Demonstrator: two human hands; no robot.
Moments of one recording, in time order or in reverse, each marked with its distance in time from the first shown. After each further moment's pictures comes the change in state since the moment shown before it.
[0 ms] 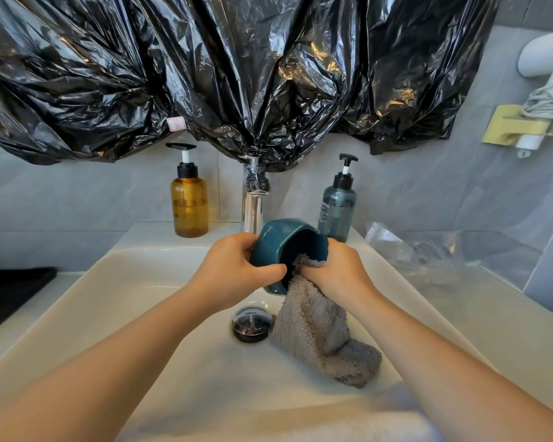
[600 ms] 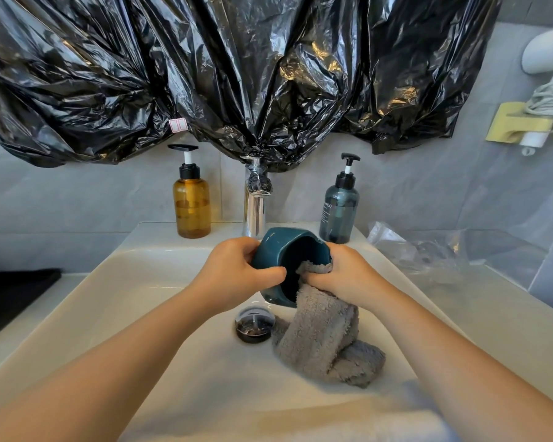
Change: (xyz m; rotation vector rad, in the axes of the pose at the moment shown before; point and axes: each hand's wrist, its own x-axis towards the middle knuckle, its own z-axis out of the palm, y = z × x) left_hand -0.002 -0.002 -0.002 0.015 -0.046 -0.032; right_hand 0.003 0.013 -0.010 0.076 -0.236 -0.038
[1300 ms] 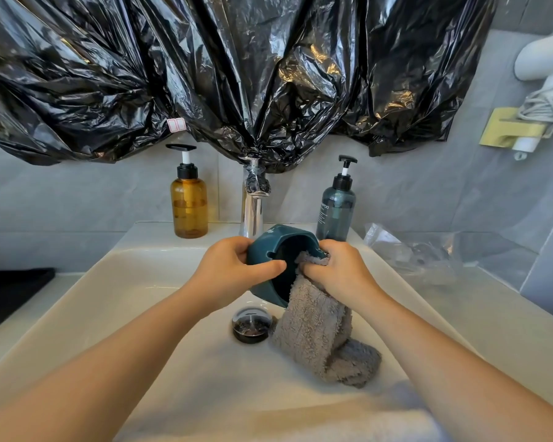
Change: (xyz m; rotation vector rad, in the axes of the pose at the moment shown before) left_hand 0.002 -0.003 0.000 -0.165 -0.002 -0.067; right_hand 0.000 -0.006 0.007 -0.005 0.195 0.029
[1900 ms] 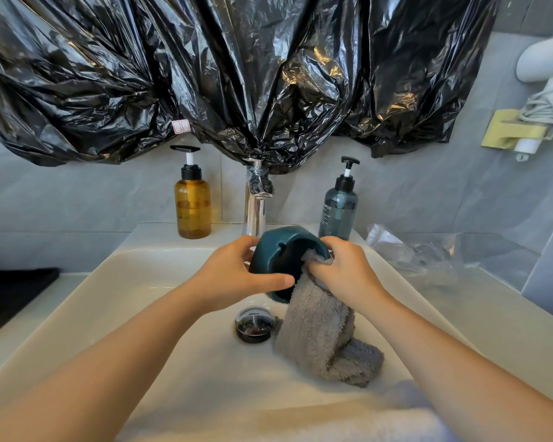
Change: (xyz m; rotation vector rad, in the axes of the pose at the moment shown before) left_hand 0.001 -0.006 -0.011 0.144 -0.126 0.023; right_hand -0.007 -0.009 -0.006 0.057 0.015 -0.029
